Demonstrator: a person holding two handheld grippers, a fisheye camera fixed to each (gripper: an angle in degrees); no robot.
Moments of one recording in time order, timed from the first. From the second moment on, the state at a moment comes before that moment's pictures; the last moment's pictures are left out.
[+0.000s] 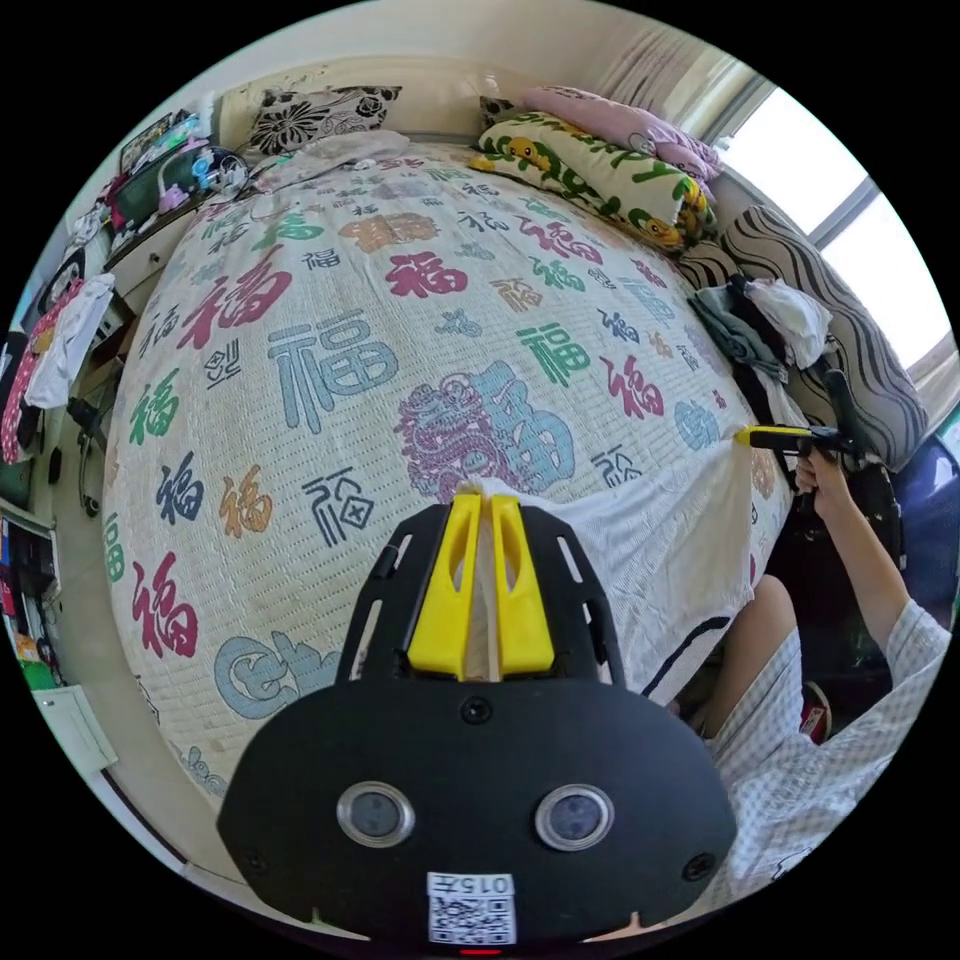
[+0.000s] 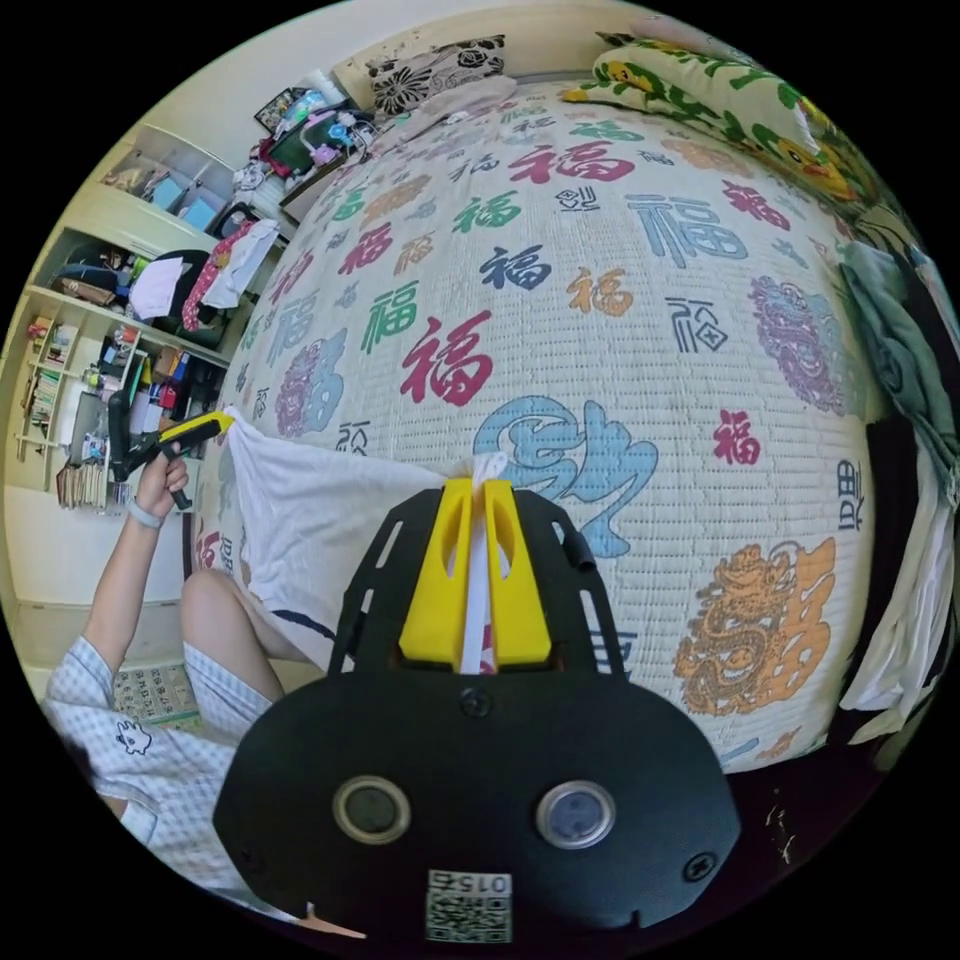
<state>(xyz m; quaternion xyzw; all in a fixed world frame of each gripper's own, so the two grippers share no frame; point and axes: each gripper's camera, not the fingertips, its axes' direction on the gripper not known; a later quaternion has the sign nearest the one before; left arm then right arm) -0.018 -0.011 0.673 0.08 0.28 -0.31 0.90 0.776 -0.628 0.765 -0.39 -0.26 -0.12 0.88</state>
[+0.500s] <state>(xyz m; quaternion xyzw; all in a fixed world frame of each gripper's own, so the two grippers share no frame) 0.082 0.065 0.642 0.03 0.32 -0.21 0.92 0.740 -0.561 0.693 -0.46 -0.33 -0.20 0.80</state>
